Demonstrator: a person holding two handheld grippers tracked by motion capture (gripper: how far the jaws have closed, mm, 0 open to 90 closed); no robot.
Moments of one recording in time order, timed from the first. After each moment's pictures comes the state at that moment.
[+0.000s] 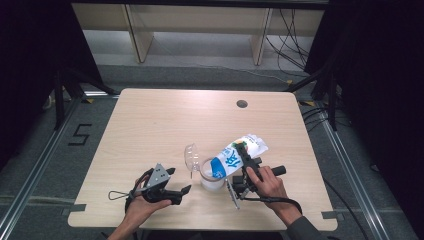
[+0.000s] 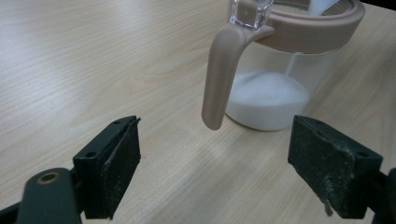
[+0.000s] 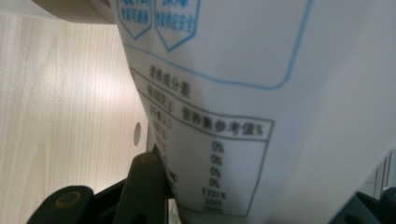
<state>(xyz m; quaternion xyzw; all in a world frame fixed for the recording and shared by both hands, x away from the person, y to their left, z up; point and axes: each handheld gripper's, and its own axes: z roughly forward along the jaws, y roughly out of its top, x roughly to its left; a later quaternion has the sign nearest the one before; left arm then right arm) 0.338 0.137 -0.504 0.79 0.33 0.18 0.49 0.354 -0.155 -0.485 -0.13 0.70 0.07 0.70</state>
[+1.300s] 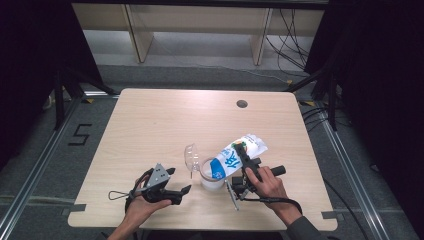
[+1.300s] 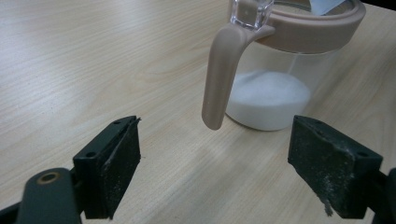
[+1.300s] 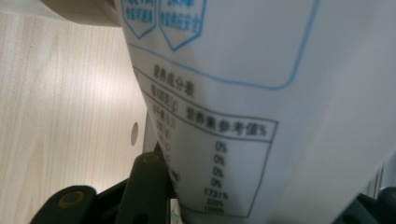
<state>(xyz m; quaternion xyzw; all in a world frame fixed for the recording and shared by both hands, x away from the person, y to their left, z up) 0.338 0.137 -0.504 0.79 0.33 0.18 0.49 0.352 -0.155 -0.487 -0.13 0.70 0.05 0.70</state>
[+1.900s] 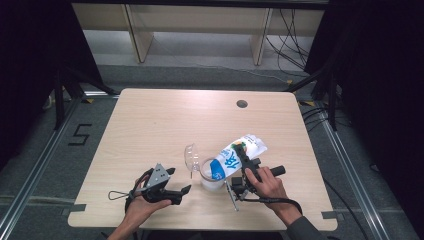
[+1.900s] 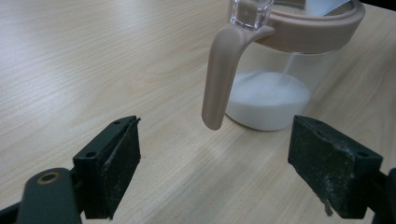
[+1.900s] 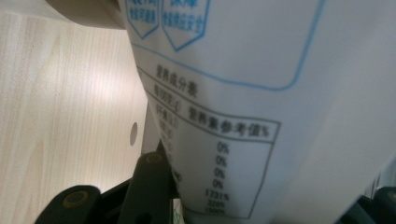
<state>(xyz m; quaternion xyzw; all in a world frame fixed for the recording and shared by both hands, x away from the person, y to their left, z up) 0.338 0.137 -0.504 0.79 0.33 0.18 0.49 0.352 -0.154 -0.487 -0.14 0.70 0.05 0.70</state>
